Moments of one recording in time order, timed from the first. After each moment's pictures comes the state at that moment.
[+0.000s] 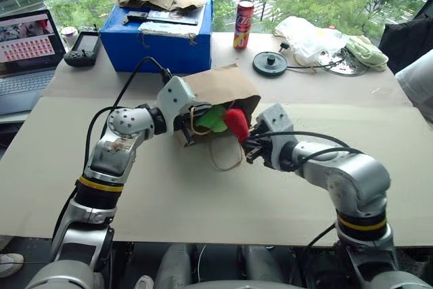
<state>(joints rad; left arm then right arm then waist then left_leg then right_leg) -0.61 0.51 -0.14 -0.06 -0.18 0.38 -0.81 -0.54 -0.34 0.10 -0.52 0.44 1.41 0.23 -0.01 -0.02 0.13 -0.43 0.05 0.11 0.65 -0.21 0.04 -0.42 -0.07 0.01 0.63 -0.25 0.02</state>
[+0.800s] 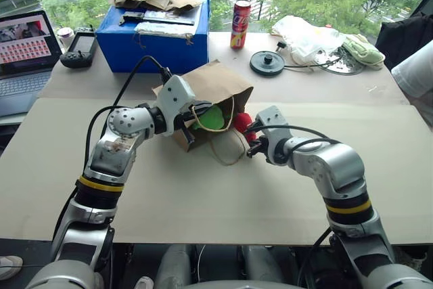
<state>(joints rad) -0.61 0.50 -0.14 -0.07 -0.18 0.38 -0.80 -0.62 -0.36 0.19 -0.26 0.32 1.32 0.23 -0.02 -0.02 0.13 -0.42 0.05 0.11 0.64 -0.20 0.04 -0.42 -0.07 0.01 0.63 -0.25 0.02</state>
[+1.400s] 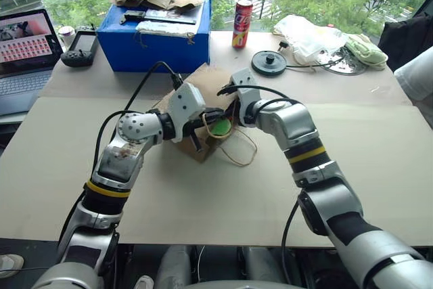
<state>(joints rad) -0.58 0.47 -0.17 -0.13 -0.20 0.38 -0.83 -0.98 -0.16 0.18 0.42 0.19 0.86 0.29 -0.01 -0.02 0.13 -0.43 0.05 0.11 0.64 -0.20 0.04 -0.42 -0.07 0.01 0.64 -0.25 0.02</state>
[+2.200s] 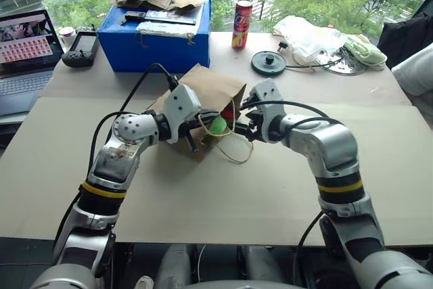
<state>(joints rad) -0.57 0.49 -0.15 -0.12 -0.20 0.38 -0.83 -0.64 -0.37 0.10 -0.30 0.33 1.21 0.45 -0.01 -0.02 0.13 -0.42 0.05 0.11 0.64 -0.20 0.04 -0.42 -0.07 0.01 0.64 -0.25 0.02</state>
